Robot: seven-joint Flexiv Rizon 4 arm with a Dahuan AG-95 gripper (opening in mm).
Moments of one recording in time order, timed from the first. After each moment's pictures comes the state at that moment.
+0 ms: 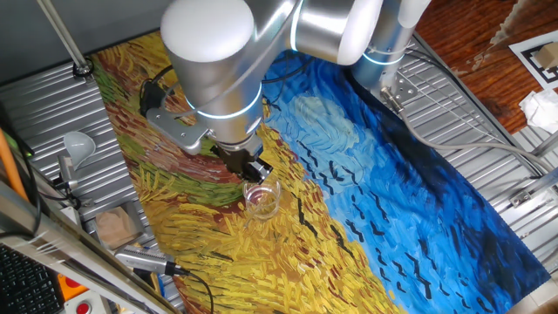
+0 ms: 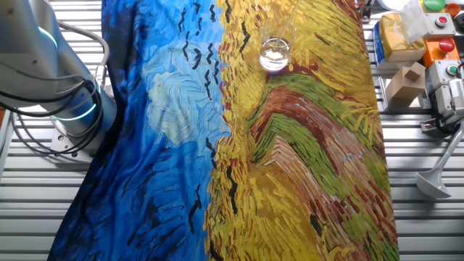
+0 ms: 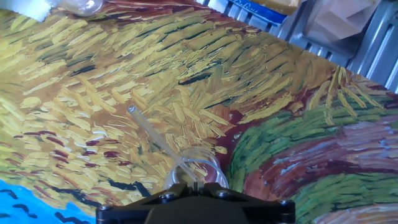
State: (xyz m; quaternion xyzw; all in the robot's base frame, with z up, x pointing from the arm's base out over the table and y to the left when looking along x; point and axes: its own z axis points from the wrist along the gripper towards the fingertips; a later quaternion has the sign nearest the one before) arm 0.525 0.228 0.260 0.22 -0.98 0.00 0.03
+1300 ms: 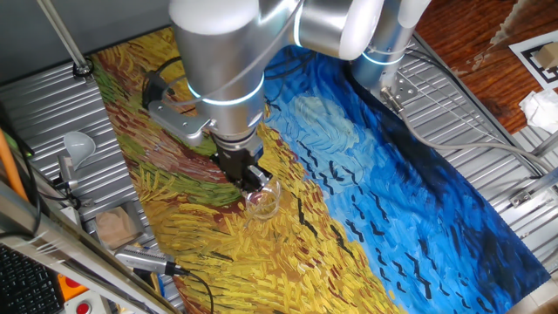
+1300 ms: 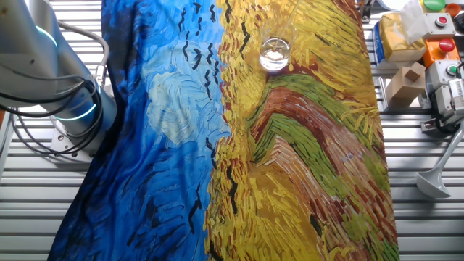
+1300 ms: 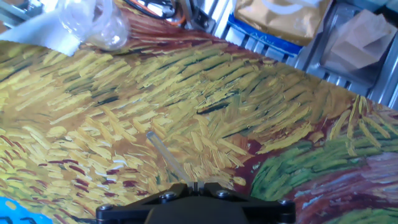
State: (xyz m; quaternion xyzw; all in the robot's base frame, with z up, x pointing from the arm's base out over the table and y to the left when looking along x) arm 0.536 0.256 0.262 0.22 -0.97 -0.05 -0.03
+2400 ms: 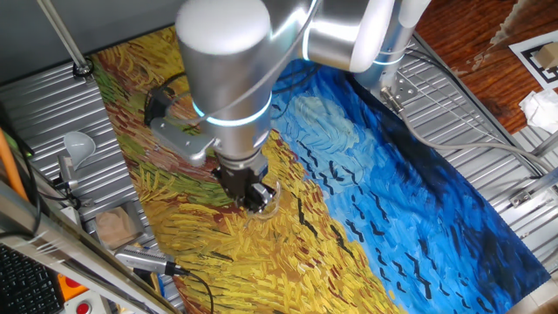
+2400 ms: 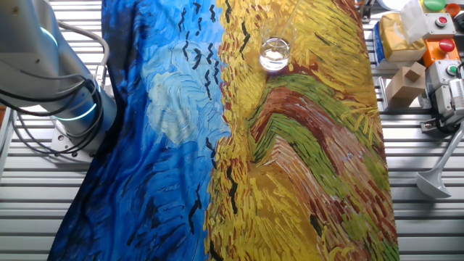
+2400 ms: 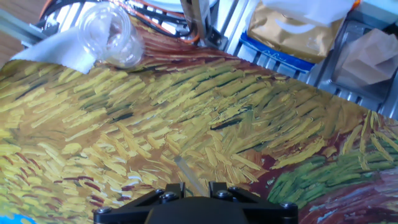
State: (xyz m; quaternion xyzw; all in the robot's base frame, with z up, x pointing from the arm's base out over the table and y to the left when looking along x) arm 0.555 0.293 0.268 0.21 -0.98 -0.04 -0.02
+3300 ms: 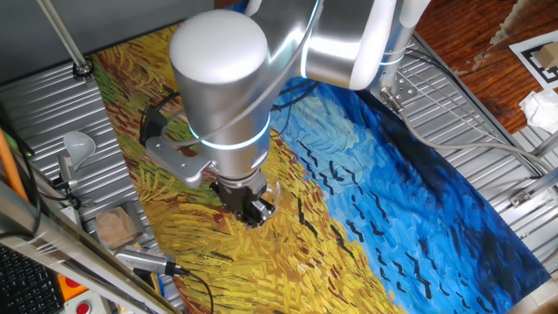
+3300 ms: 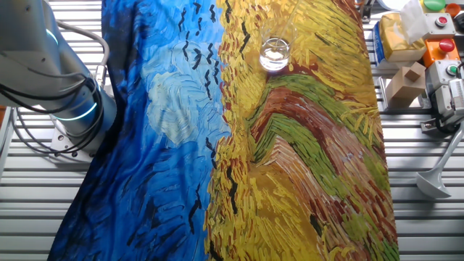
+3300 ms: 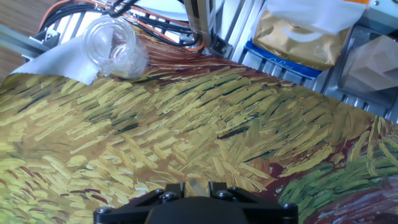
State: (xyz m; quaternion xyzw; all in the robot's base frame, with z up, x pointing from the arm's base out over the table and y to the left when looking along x) arm 0.563 0.311 0.264 0.20 -0.98 -0.04 -0.02
